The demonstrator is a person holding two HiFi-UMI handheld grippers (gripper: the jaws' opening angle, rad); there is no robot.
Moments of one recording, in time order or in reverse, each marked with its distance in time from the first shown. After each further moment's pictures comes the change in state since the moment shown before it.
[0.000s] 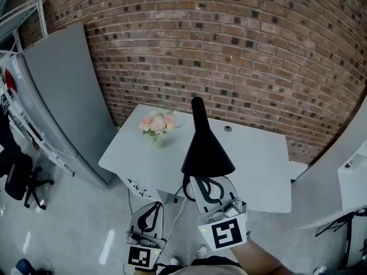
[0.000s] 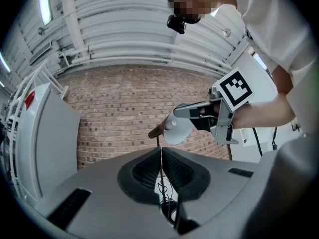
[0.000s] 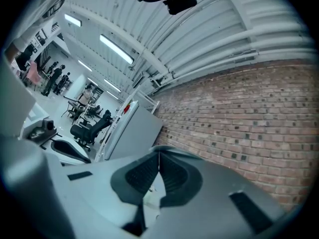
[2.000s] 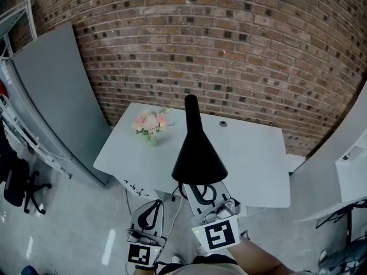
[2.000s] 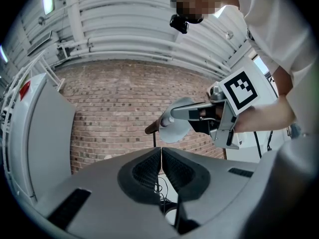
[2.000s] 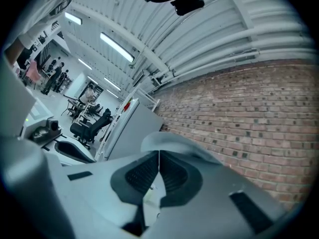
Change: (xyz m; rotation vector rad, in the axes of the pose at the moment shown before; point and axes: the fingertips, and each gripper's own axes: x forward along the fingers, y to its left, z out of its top) left arm 0.020 -0.002 -0.013 -0.034 0.011 -0.055; right arm 0.008 0.008 -0.019 0.000 0.027 0.001
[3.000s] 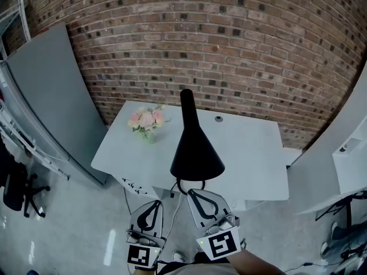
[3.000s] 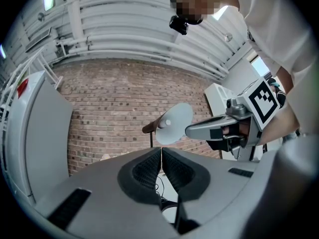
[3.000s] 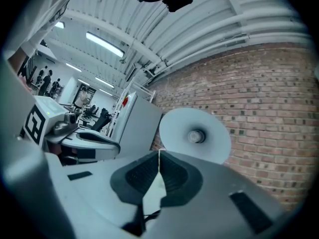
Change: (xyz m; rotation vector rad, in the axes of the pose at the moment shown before) left arm -0.012 -0.004 -0.001 -0.012 0.013 -0.038; right arm -0.041 0.038 -0.037 0.121 0.087 -0.007
